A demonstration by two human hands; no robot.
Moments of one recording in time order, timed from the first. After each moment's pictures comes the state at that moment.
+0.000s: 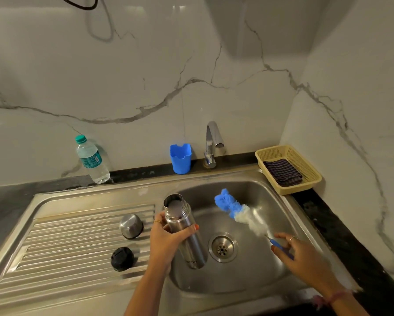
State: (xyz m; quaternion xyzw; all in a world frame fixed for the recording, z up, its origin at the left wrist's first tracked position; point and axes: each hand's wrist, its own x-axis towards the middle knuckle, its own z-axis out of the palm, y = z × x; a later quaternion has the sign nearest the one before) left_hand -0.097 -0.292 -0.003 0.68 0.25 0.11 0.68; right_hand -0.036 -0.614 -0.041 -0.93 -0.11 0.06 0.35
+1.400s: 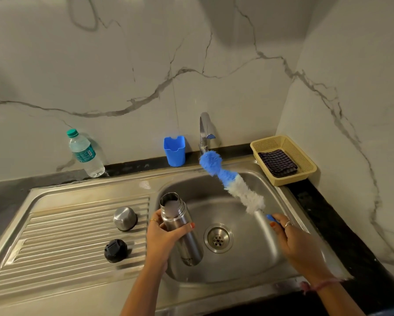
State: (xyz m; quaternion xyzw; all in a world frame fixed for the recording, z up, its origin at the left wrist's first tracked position) left_hand -0.100 -0.306 -0.020 0.67 0.27 0.11 0.69; right_hand -0.038 -0.613 -0.022 -0.93 -0.16 -0.09 0.33
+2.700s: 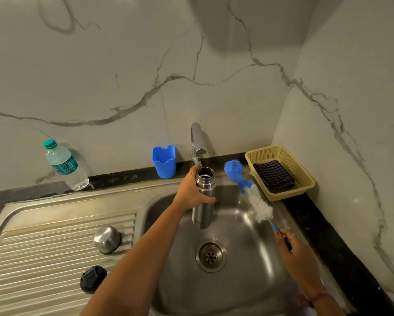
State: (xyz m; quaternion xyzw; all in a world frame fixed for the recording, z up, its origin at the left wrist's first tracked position) left_hand 0.102 -0.321 -0.013 0.88 0.05 -0.01 0.47; right_hand 0.016 -0.626 -0.069 -0.92 0.02 -0.05 0.40
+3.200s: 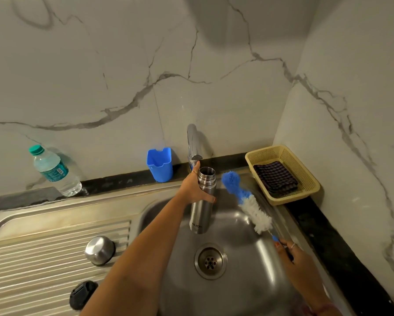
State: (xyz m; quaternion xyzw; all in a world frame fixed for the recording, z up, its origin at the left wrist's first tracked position) left_hand 0.155 -0.321 -0.023 0.90 0.06 -0.10 0.43; right_hand 0.025 -0.630 -0.079 -0.90 0.06 0.02 0.43
